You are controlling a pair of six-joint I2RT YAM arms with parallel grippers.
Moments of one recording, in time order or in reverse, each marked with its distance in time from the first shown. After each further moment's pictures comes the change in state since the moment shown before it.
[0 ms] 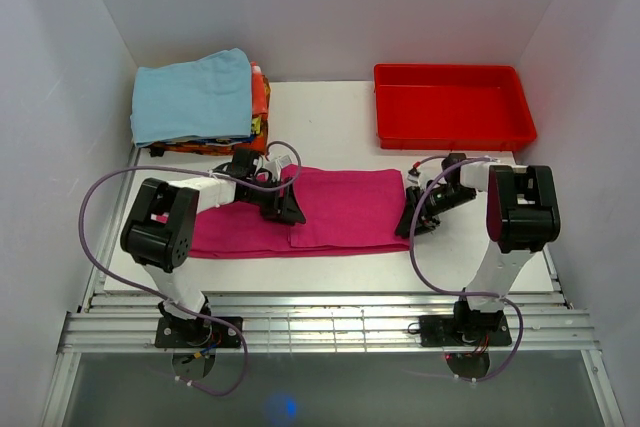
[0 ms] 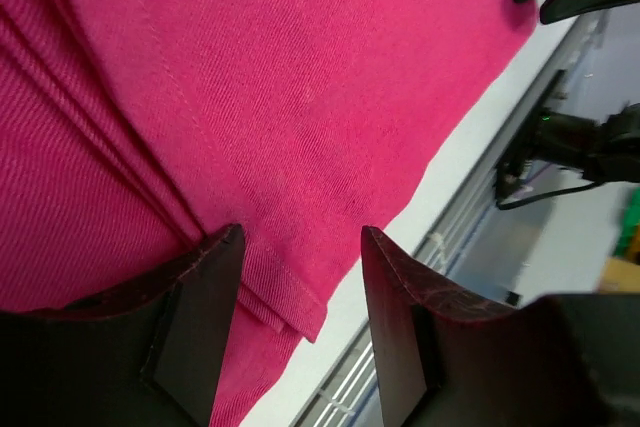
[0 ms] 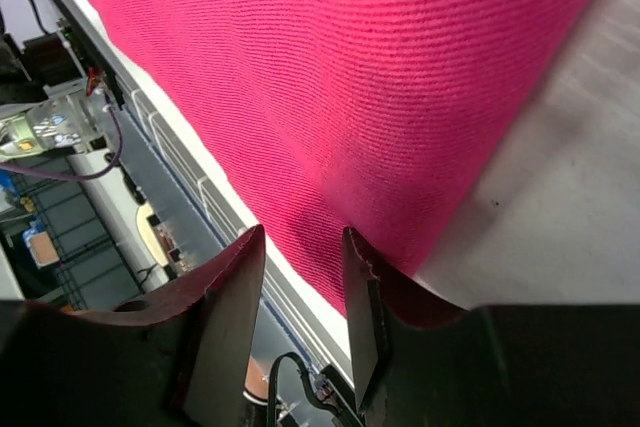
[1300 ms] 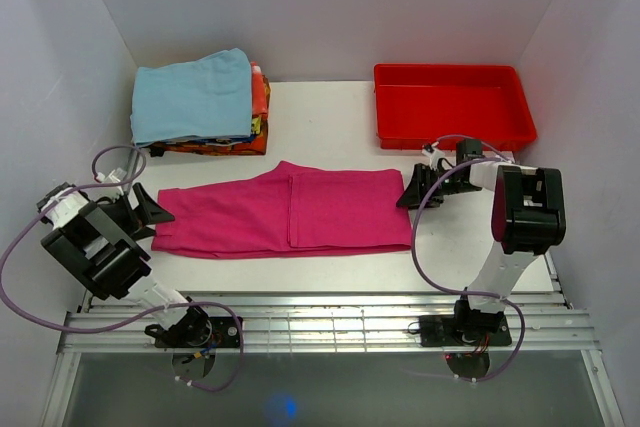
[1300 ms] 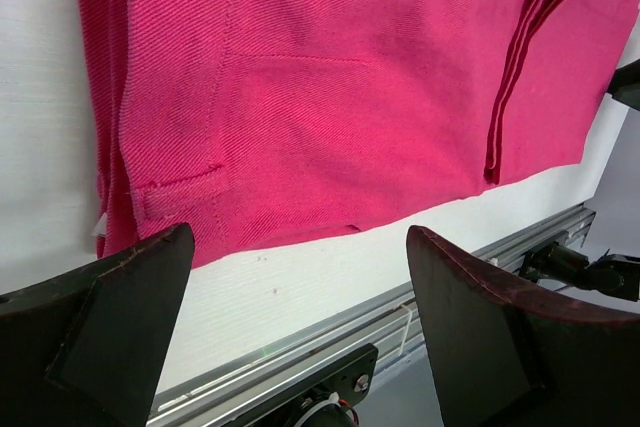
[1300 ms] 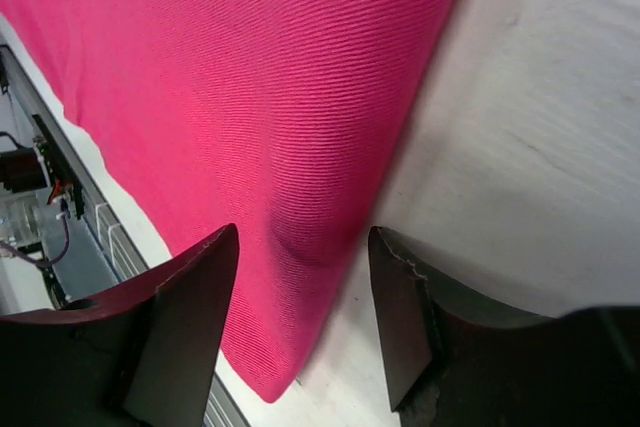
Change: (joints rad) left arm 1.154 -0.105 0.191 -0.824 -0.002 0.791; right arm -0.070 -0.017 0.023 0.361 0.004 0.111
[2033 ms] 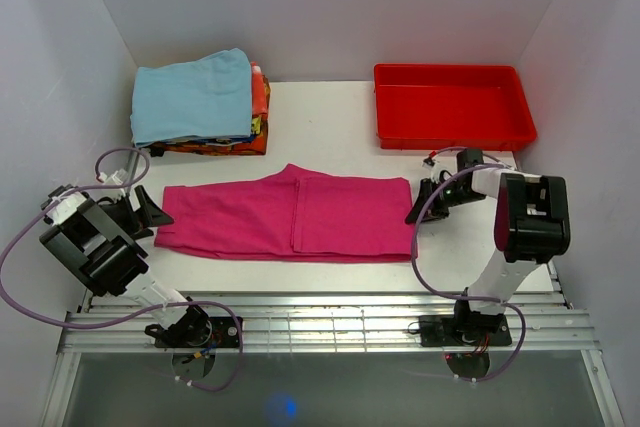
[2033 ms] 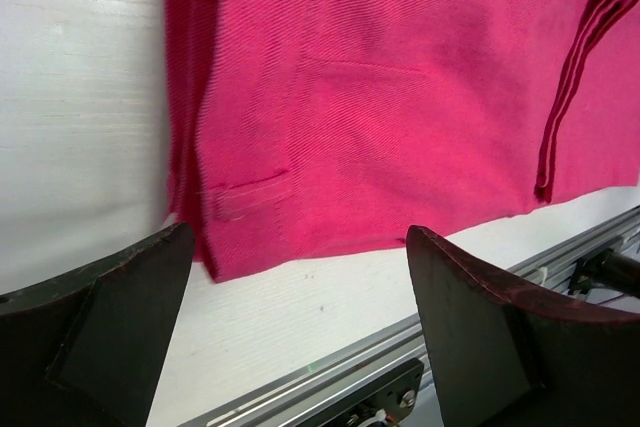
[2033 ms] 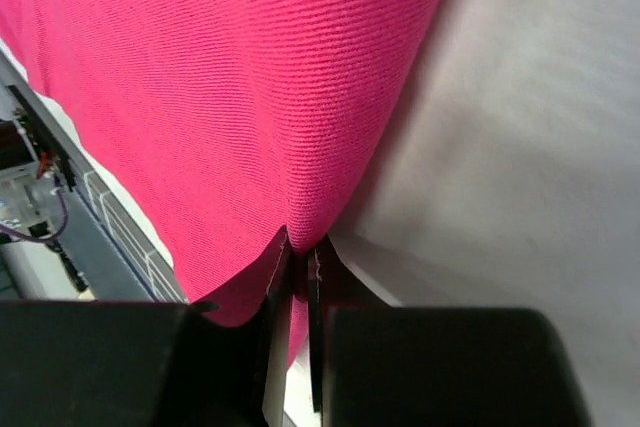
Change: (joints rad) left arm 0.005 0.050 -0.019 0.104 -0.033 0.014; right arm 0.009 -0.045 -0.089 -0.078 0.046 -0.010
